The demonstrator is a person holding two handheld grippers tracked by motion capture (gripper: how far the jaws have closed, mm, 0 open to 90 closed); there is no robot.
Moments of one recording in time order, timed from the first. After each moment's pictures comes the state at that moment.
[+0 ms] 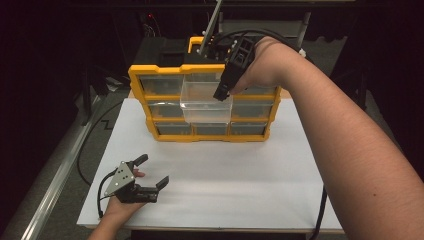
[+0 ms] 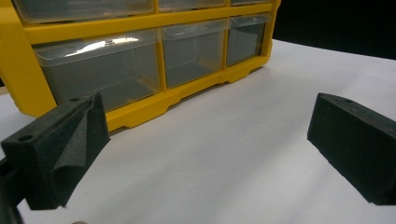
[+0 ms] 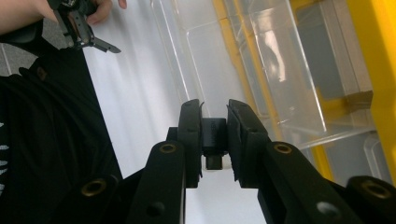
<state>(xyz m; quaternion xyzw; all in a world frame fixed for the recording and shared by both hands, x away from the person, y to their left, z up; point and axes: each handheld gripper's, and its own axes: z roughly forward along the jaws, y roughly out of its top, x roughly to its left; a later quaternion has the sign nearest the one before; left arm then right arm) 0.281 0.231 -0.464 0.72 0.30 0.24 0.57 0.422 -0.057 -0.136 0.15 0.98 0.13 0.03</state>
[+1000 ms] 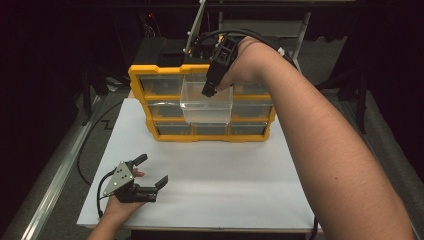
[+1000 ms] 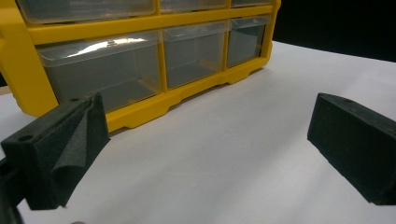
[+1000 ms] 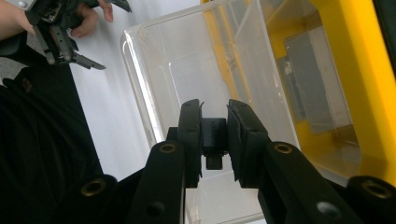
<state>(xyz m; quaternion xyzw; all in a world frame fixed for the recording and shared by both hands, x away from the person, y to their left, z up) 0.281 0.234 -0.463 0.72 0.30 0.24 0.58 0.443 -0.030 -0.148 0.14 0.98 0.13 0.04</state>
